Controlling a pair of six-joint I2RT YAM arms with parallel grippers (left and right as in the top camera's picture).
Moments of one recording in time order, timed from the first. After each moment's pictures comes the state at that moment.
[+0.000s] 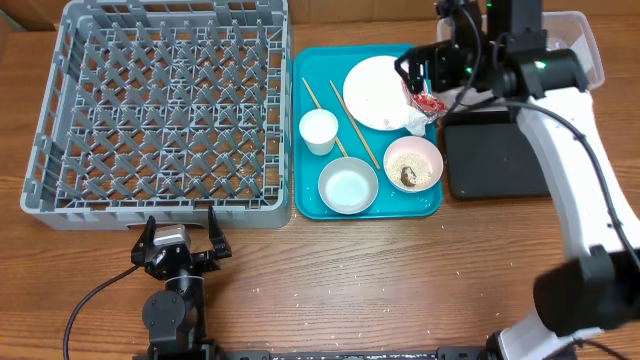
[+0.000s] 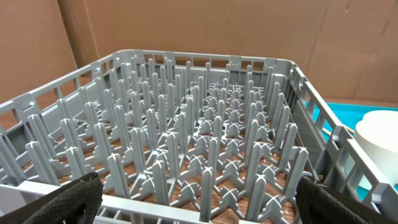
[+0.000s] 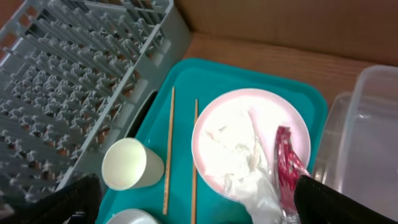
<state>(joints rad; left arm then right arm) 0.09 0.01 0.01 -0.07 -0.09 -0.04 0.15 1.81 1.76 -0.75 -0.42 -0.03</state>
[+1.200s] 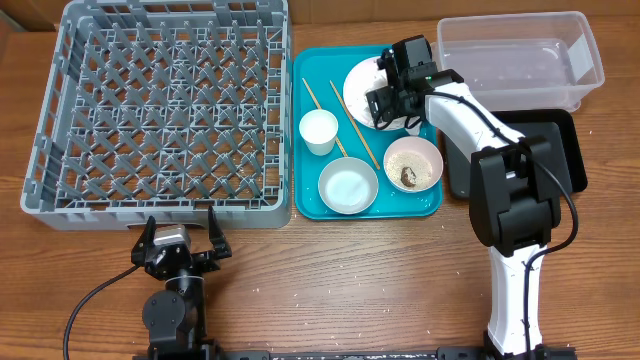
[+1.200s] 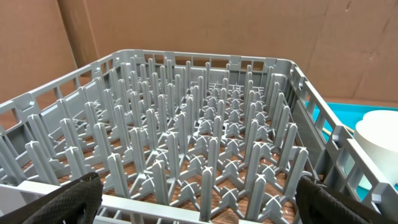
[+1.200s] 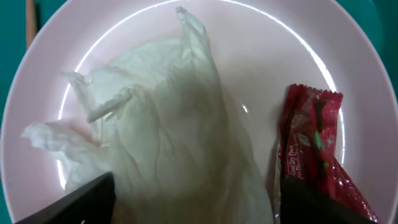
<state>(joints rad) 0.09 0.01 0.01 -0.07 -0.09 -0.04 0.27 2.30 1.77 -0.53 -0.04 -0.03</state>
